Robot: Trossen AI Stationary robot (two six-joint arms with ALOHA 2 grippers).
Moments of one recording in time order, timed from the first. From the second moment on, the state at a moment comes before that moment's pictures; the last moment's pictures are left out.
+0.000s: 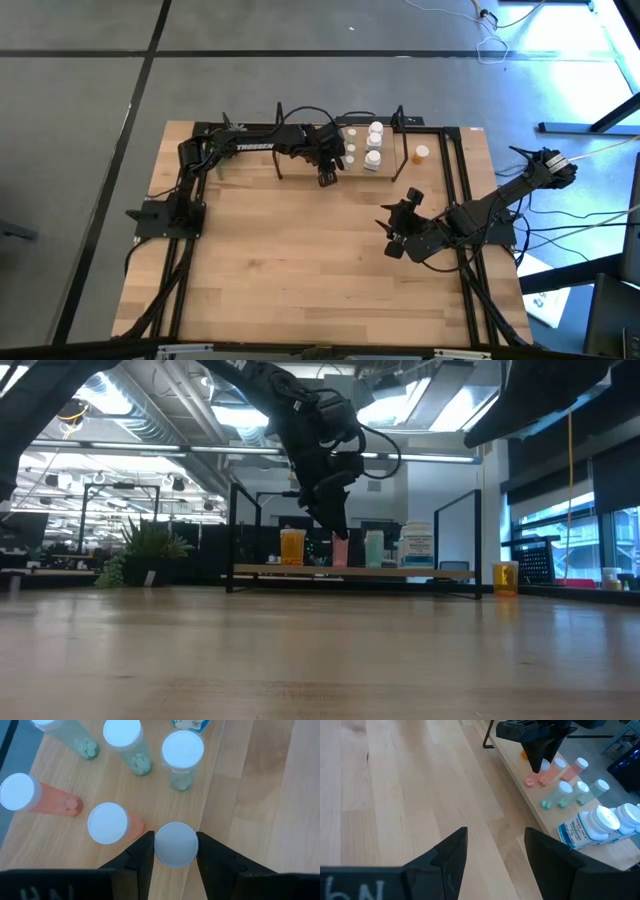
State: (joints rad) left arm 0.36 2.02 1.64 -0.64 -0.05 0.11; right arm 0.52 1.21 0.85 -0.60 0.83 0.52
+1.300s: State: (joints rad) left arm 0.37 2.02 1.64 -0.64 -0.04 0.11; right arm 0.52 1.21 0.85 -0.60 0.83 0.52
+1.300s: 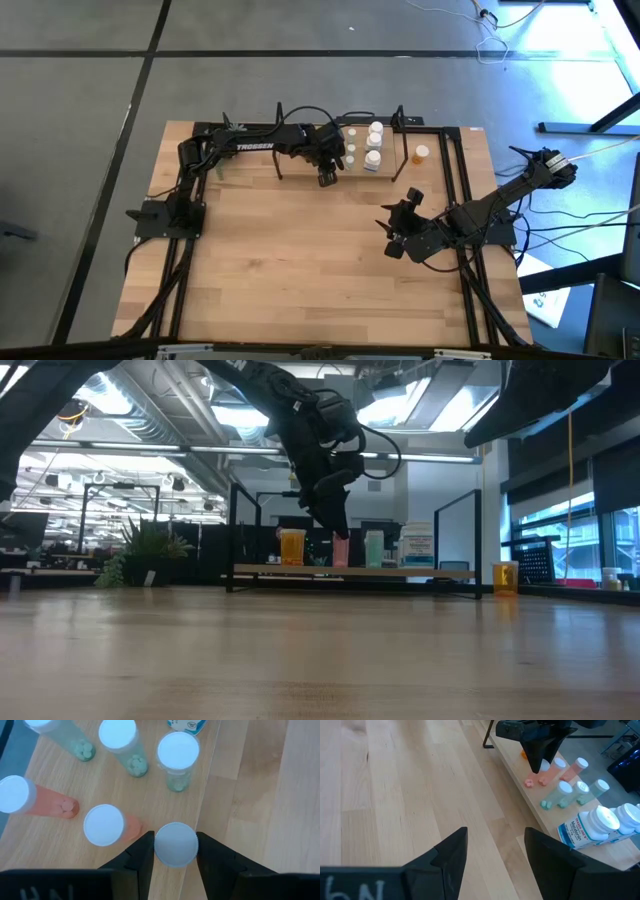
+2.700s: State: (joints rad) left arm 0.36 2.00 1.64 -0.65 -0.11 0.14; right arm 0.52 1.21 0.85 -0.60 0.83 0.52
